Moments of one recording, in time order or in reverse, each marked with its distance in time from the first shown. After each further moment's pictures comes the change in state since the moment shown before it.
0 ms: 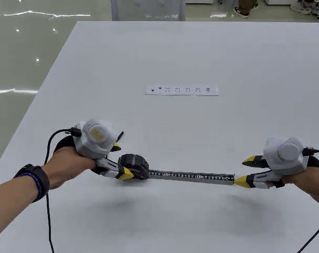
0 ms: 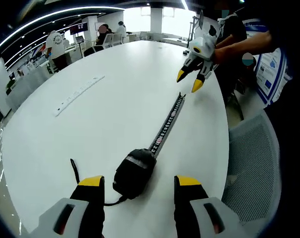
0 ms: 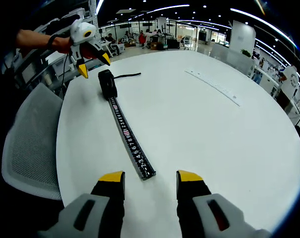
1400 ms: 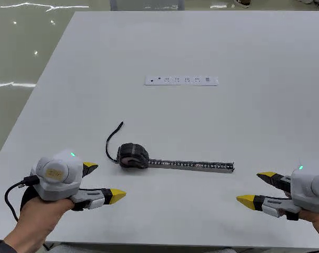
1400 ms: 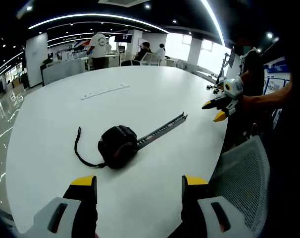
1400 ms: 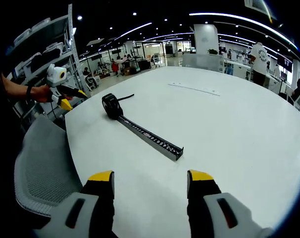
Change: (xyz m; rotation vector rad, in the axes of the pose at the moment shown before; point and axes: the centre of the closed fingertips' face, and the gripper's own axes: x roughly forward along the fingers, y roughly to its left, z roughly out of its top) left arm -0.050 -0.057 -0.044 -0.314 -0.203 0.148; right arm -0.041 0.069 -0.020 0.261 -0.212 -0.118
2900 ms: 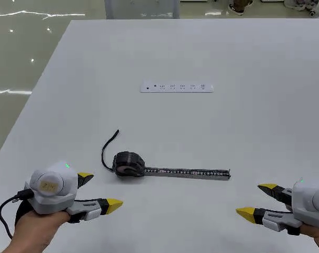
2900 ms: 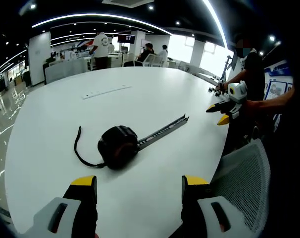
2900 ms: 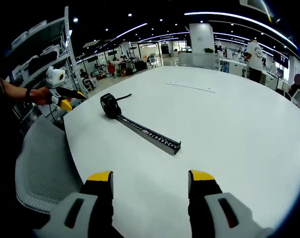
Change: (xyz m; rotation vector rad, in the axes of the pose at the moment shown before) left arm 0.007 0.001 0.002 -0.024 -0.008 0.008; right arm -0.005 -0.007 -0.010 0.029 -0.001 -0.019
